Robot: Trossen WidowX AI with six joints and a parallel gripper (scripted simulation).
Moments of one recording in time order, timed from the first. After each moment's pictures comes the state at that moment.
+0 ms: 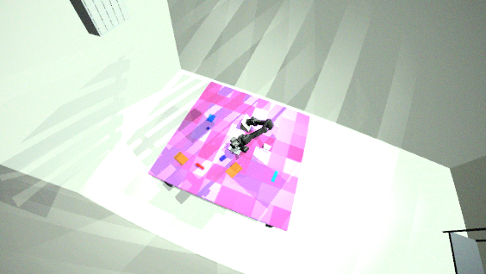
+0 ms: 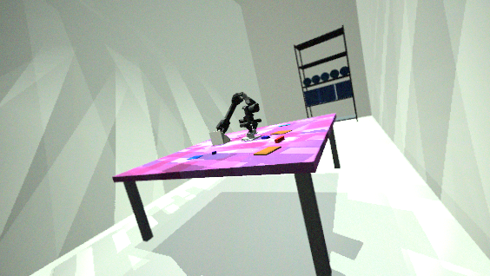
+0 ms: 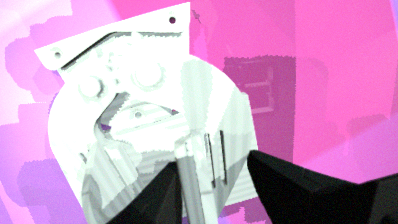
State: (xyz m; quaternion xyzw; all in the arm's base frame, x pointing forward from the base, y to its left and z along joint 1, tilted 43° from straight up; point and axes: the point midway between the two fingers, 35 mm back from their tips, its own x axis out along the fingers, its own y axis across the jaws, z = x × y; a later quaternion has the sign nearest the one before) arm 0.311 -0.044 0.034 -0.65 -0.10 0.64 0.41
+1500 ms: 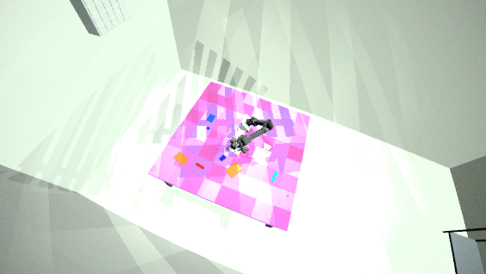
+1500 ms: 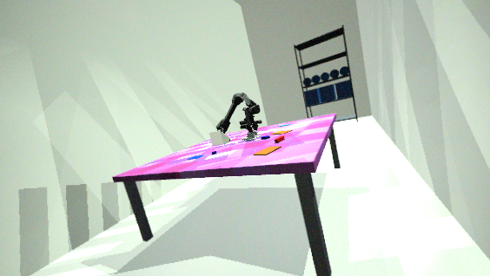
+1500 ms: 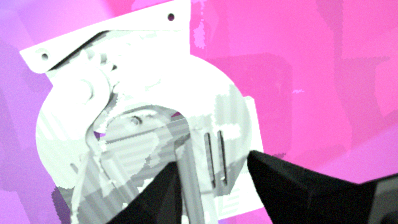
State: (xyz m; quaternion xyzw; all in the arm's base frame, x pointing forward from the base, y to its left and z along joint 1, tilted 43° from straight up) arm 0.313 -0.037 0.026 -0.65 -0.10 0.64 0.41
